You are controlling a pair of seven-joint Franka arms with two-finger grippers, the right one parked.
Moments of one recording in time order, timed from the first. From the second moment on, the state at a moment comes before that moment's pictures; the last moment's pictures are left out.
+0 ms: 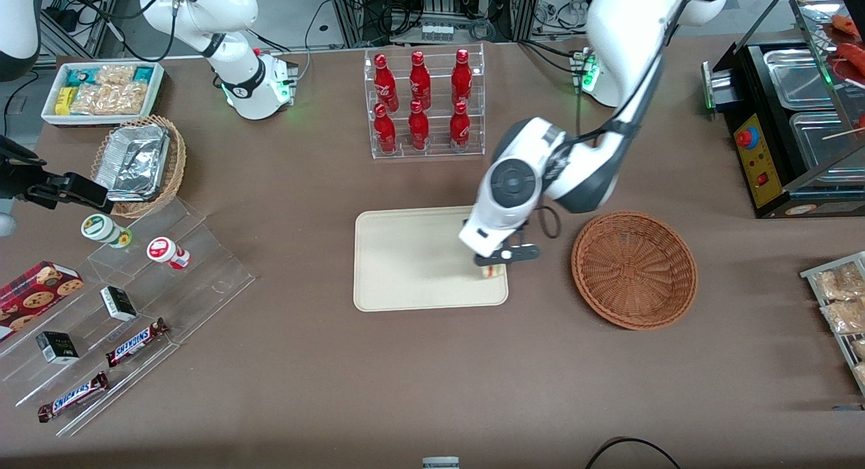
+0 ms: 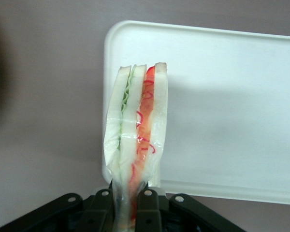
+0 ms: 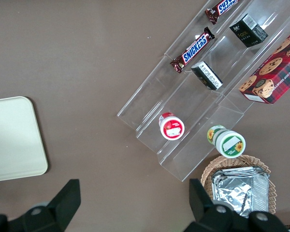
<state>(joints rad) -0.57 0.57 -0.13 -1.54 -0.04 1.96 -0.81</state>
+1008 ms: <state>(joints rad) -0.70 0.77 -0.13 -1.37 -0.02 2.05 -0.94</state>
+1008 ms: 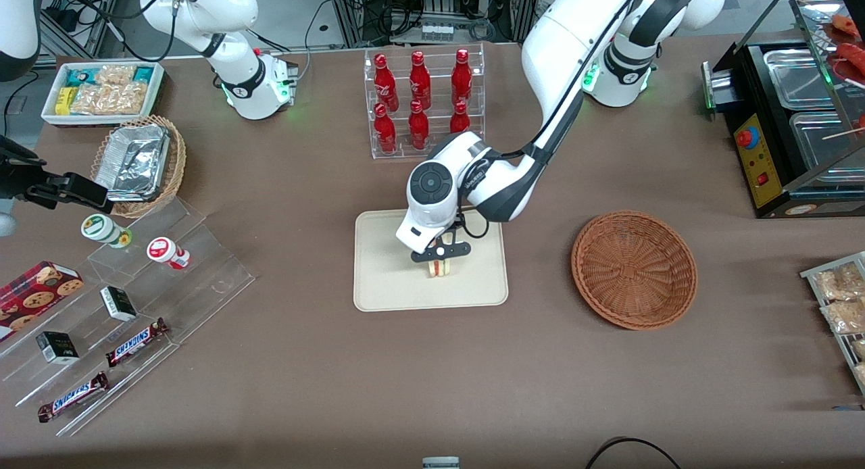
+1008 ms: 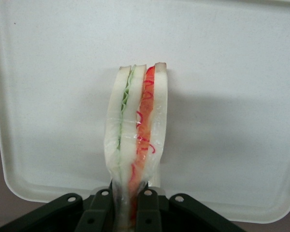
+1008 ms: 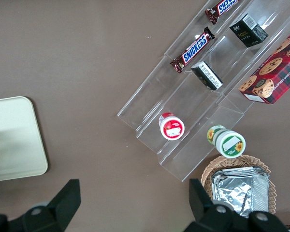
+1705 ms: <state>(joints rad) -0.70 0.82 -0.12 -1.32 -0.02 2.05 -0.99</state>
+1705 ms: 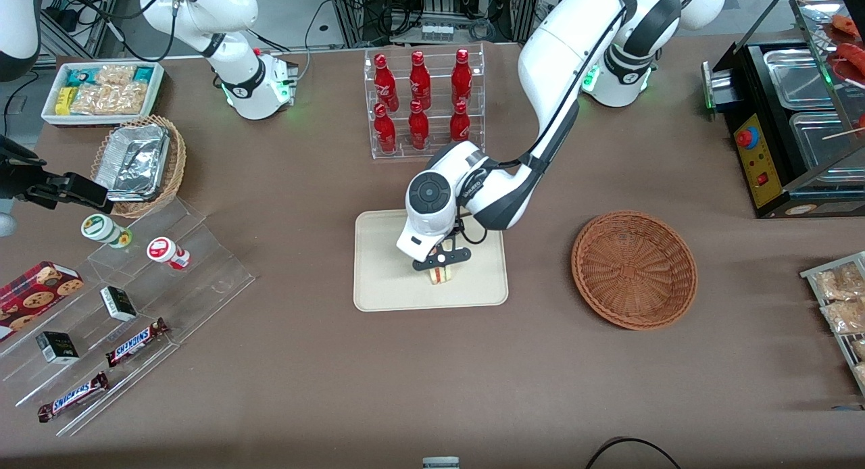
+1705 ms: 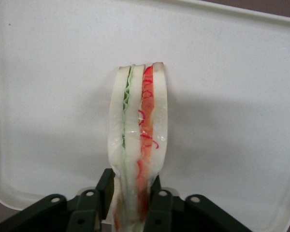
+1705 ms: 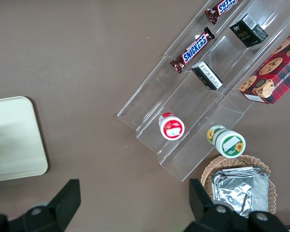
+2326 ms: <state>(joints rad) -0.70 0.78 -0.12 -1.27 -0.02 1.99 -0.99</state>
